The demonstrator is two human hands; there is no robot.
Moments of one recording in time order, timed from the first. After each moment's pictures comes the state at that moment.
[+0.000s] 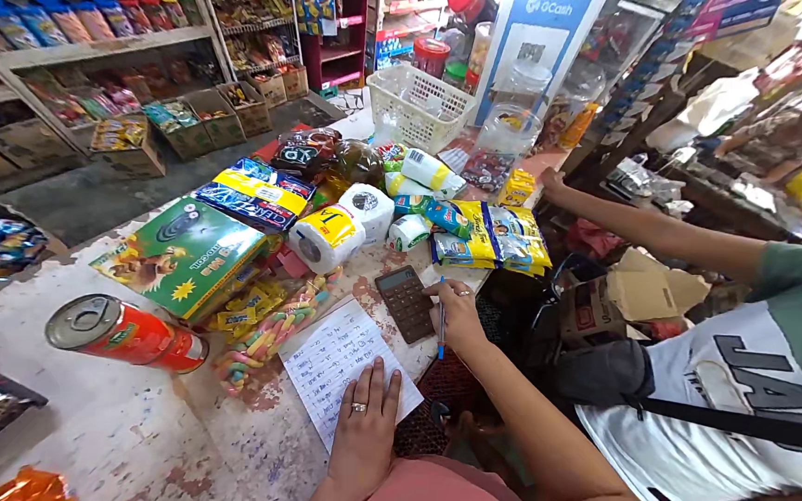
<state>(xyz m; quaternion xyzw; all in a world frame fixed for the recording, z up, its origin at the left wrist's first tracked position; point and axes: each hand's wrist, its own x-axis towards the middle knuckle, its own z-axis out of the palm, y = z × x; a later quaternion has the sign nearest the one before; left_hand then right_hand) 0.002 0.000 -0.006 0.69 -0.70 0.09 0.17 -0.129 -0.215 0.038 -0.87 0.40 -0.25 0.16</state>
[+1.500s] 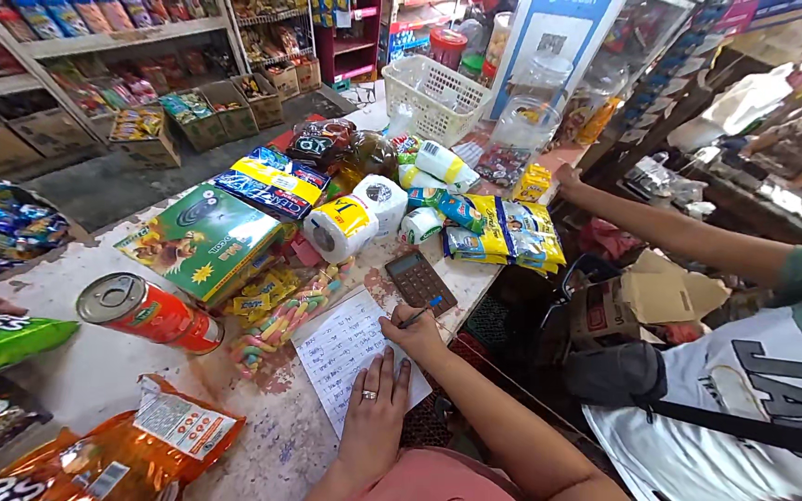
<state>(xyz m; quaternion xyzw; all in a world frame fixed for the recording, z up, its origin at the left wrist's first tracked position) 0.001 -0.001 -0.003 0.69 -0.69 0.11 0.16 -0.063 -0.168 0.019 -0.78 0.31 -0.32 0.44</state>
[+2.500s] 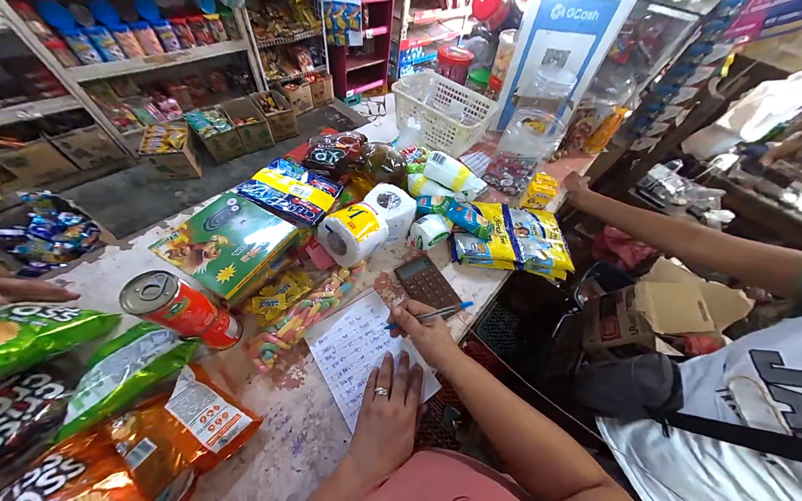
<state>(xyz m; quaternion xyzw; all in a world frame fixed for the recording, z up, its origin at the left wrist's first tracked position) -0.001 -0.002 -0.005 0.67 -0.70 0.10 0.22 -0.060 -0.157 0.052 -0.68 0.25 -0.31 0.62</state>
